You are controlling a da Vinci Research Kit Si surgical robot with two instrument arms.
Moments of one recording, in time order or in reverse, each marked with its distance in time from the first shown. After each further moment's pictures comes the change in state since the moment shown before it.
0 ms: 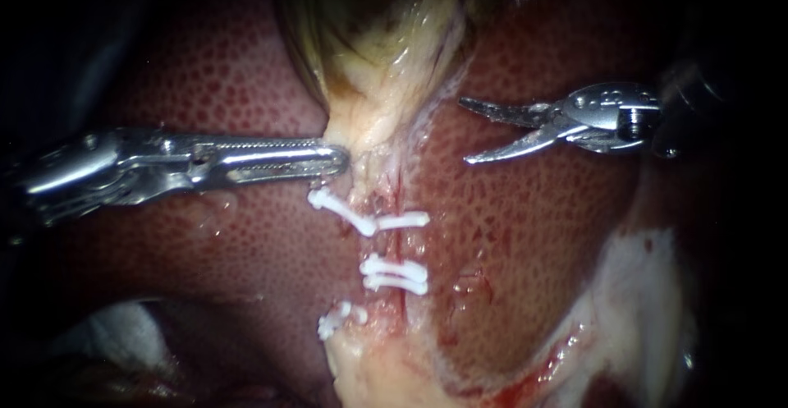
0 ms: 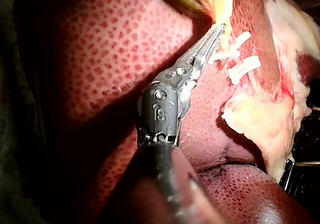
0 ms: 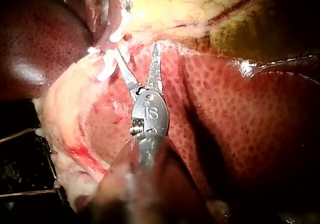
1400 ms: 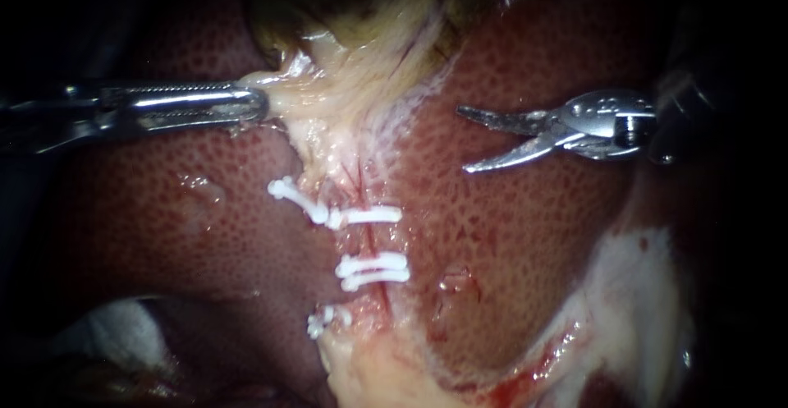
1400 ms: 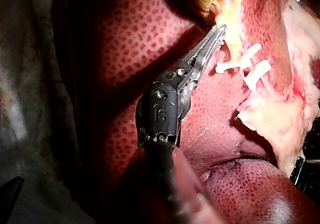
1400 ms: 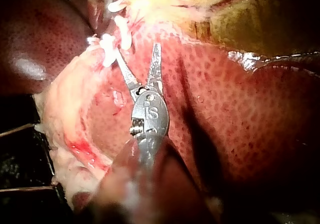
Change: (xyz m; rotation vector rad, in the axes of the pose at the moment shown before) right arm -0.004 -0.001 0.002 0.044 -0.050 0.002; left arm 0.006 -0.002 -0.010 0.040 0.048 -0.028
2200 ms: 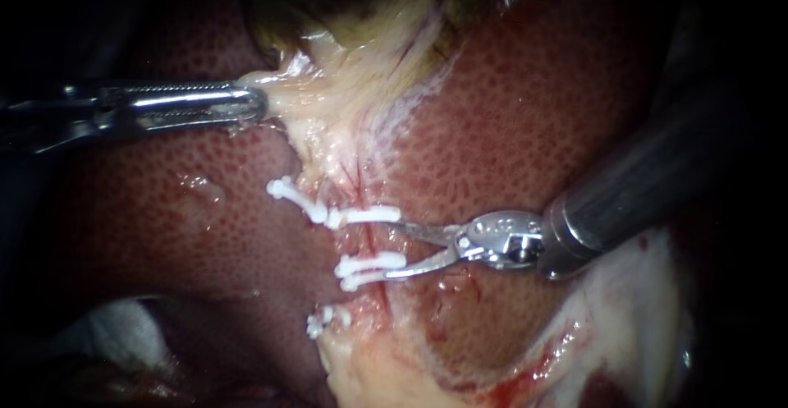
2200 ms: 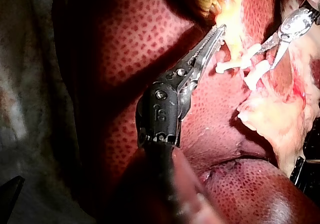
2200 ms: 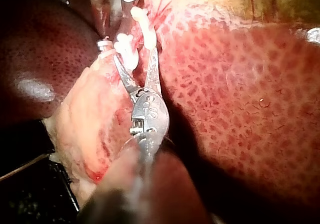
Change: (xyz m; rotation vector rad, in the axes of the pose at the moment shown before) right arm -0.012 -0.005 0.011 0.210 -0.164 0.144; left arm 0.000 0.000 0.000 0.003 0.000 -0.001
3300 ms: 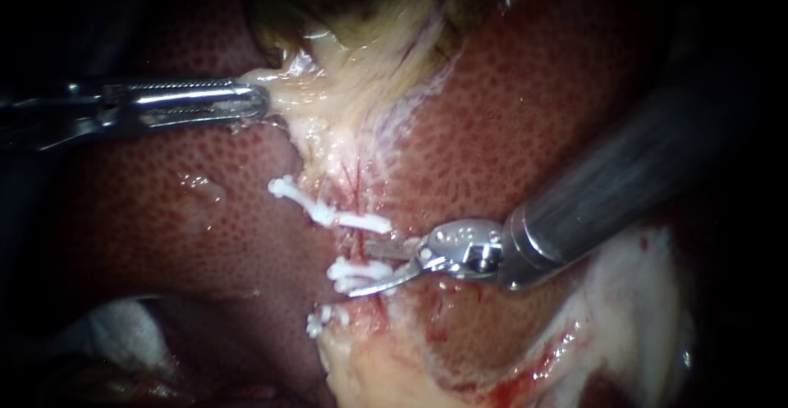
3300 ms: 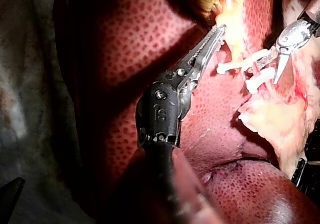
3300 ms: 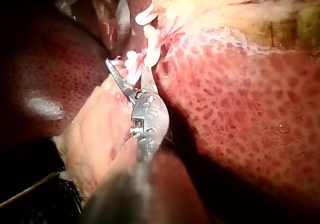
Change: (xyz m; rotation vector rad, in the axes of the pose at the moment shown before) right arm 0.003 0.000 0.004 0.106 0.021 0.024; left arm 0.000 0.000 0.001 0.003 0.002 0.000
